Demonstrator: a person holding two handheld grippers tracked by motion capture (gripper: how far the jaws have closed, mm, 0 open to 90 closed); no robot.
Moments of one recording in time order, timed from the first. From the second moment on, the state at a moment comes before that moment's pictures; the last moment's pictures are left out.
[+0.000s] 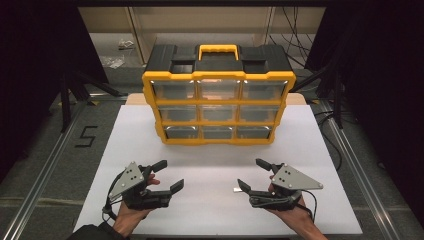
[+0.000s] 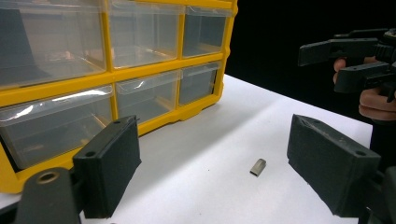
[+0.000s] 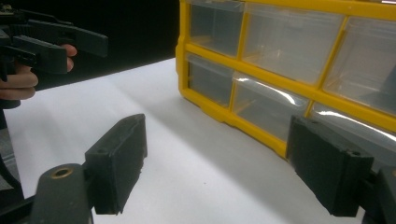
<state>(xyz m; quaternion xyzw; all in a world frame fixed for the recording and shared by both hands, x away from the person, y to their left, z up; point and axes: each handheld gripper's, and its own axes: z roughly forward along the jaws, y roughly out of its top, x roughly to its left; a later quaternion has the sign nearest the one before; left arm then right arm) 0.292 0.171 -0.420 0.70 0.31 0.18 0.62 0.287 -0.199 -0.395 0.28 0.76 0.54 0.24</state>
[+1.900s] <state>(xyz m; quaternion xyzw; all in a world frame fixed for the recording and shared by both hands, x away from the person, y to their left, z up) 0.293 0.171 -0.420 0.70 0.31 0.17 0.62 0.344 -0.175 -0.375 0.27 0.76 0.50 0.31</state>
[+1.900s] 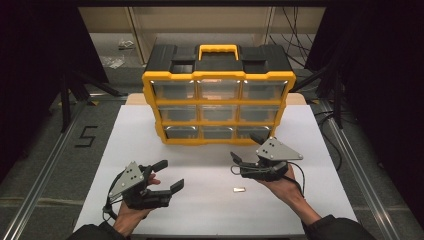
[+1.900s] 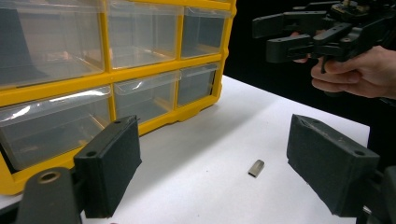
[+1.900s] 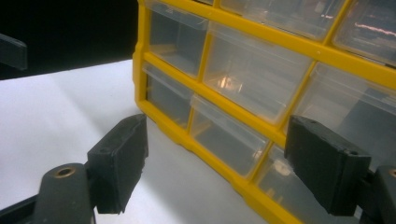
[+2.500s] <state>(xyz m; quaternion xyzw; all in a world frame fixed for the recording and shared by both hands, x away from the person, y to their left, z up) 0.293 0.170 -0.421 0.70 0.31 0.17 0.62 0.358 -0.147 -0.391 0.18 0.79 0.40 0.42</state>
